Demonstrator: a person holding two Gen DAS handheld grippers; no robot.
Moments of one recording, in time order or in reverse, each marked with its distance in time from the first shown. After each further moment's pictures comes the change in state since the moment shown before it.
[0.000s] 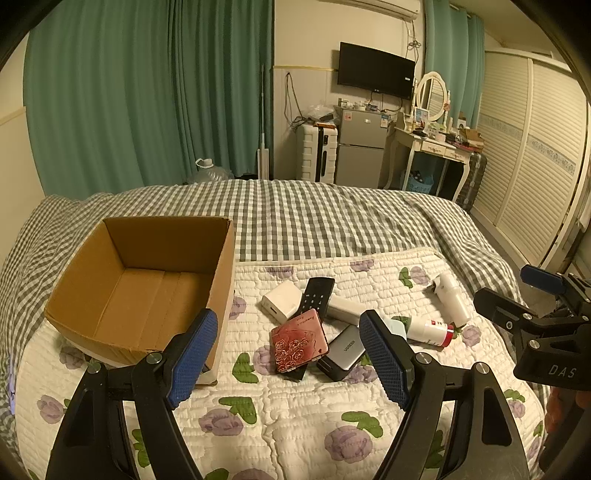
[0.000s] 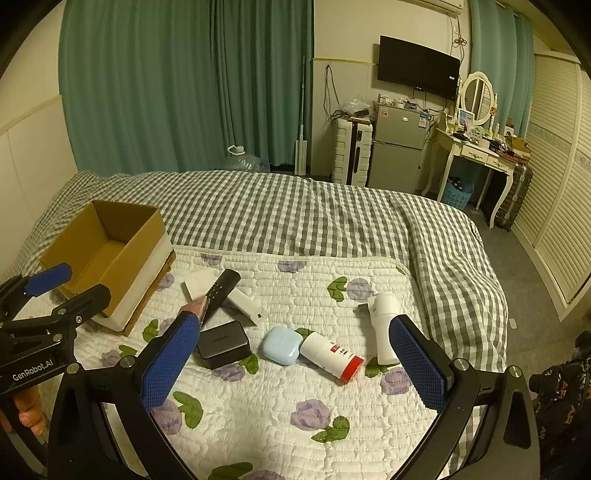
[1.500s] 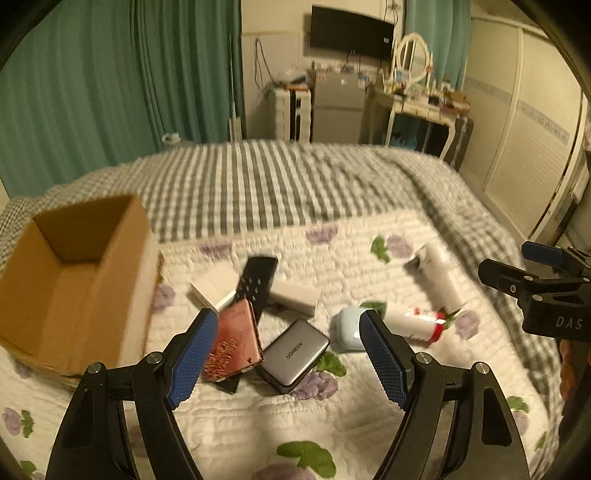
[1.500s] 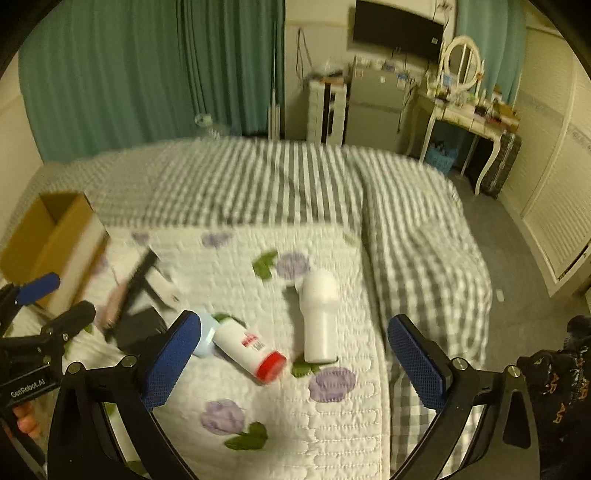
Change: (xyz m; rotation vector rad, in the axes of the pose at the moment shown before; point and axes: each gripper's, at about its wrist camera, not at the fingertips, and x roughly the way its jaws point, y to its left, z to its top) left arm 0.084 -0.066 -0.005 0.067 0.155 -0.050; right arm 0.068 -0.095 -0.003 0.044 0.178 -0.055
